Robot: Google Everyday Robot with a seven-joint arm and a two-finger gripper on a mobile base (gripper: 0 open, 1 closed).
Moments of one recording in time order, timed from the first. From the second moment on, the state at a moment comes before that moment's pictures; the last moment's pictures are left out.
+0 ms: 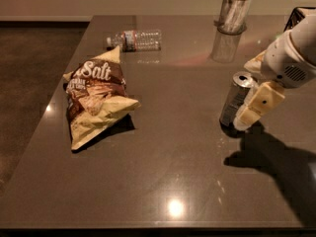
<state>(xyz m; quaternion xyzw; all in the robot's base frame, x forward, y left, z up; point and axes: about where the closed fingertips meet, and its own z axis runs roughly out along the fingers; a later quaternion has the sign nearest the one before) 0.481 -0.205 0.916 -0.54 0.81 0.08 0.22</state>
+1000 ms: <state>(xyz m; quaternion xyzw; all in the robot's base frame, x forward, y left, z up) 0.486 -0.180 0.926 -0.53 0.80 0.13 0.24</state>
